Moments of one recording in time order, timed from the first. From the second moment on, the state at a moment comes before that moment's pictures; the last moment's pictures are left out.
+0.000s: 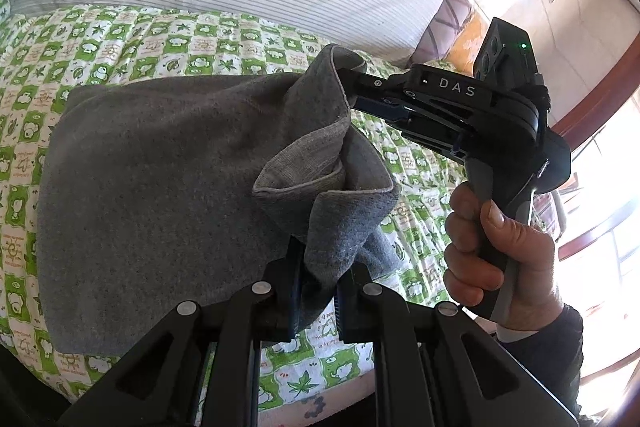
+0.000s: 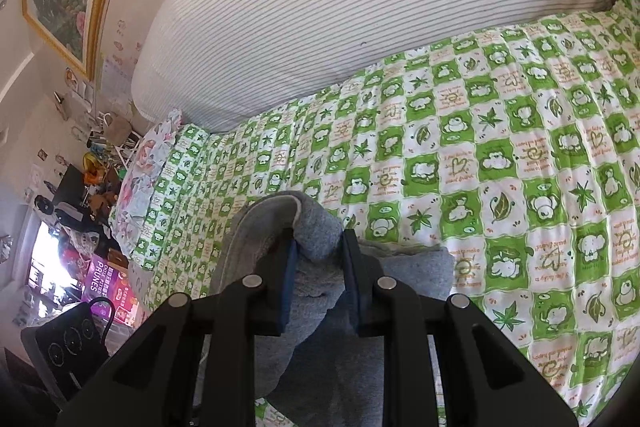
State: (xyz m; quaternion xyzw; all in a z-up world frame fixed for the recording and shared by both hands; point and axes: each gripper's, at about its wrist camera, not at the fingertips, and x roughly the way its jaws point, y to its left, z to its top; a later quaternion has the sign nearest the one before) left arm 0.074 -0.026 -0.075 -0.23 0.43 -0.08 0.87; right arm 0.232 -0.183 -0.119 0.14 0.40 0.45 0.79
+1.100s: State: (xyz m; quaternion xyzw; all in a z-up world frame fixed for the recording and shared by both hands) left arm 0.087 -0.051 -0.098 -0.22 0.46 -0.11 0.85; right arm 0.255 -0.234 -0.155 0.17 0.42 0.37 0.81
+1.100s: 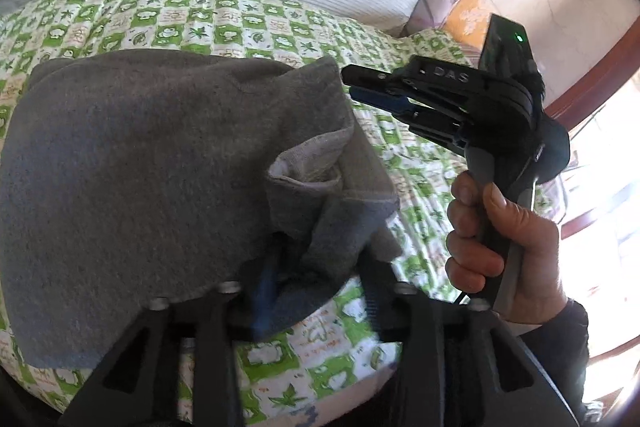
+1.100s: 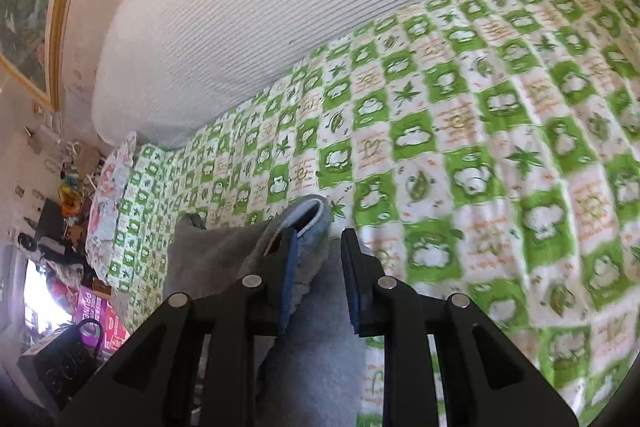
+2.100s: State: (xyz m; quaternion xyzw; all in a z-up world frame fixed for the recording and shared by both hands) left arm -0.009 0.092 -0.131 -0.15 0.49 -0.05 0.86; right arm 0.107 -0.185 -0.133 0.00 0.40 0.31 0.86
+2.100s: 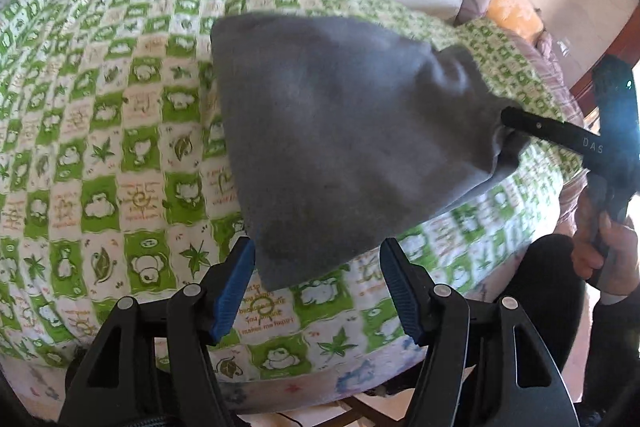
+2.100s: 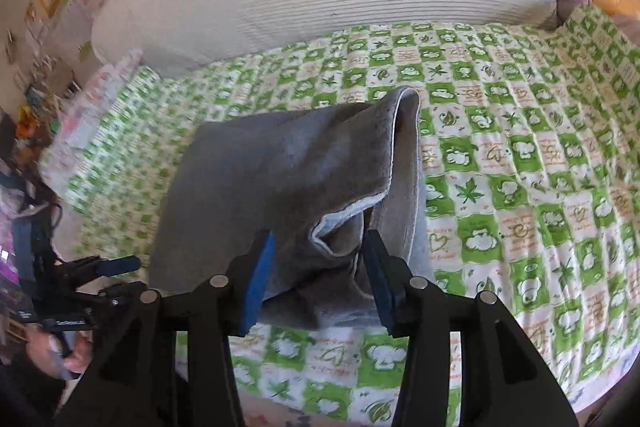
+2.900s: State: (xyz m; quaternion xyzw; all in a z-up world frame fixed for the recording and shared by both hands) left arm -0.011 0.101 -0.123 -0.15 0.50 -0.07 0.85; right arm 0.097 -0.234 -0.155 0.08 0.42 0.26 0.87
